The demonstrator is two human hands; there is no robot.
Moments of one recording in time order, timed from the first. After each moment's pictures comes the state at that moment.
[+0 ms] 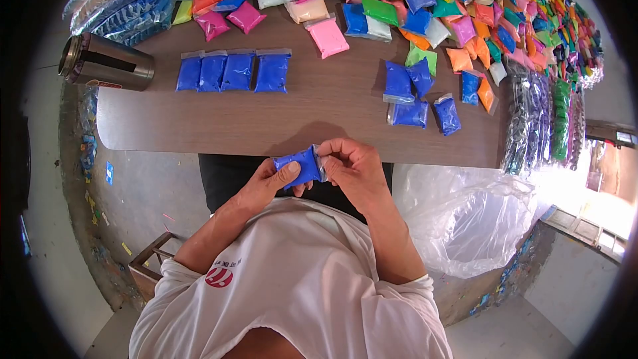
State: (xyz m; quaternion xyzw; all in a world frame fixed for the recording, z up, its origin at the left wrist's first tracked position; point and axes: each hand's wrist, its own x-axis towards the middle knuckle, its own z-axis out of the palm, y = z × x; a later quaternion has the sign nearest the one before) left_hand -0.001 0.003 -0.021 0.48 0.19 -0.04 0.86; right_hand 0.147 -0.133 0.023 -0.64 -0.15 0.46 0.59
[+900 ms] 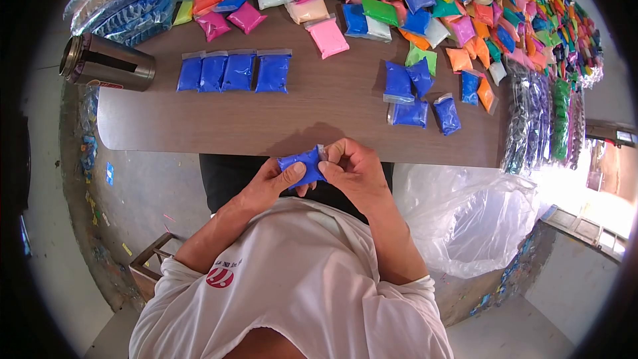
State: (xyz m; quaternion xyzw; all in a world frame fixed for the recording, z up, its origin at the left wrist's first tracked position) left_hand 0.004 0.000 -0.017 0.50 0.18 -0.04 0.85; right_hand 0.144 -0.137 0.013 -0.56 -0.18 0.46 0.66
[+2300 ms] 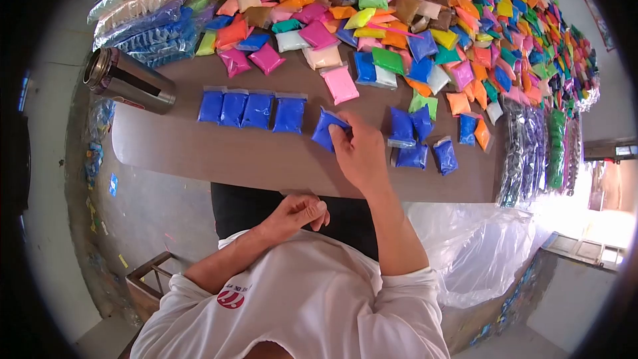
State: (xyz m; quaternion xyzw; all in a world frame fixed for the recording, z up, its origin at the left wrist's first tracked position) left_hand 0.012 -0.009 -0.020 0.49 0.16 -0.04 0.86; right_hand 0.197 -0.057 0.032 -0.80 -0.38 0.14 0.44
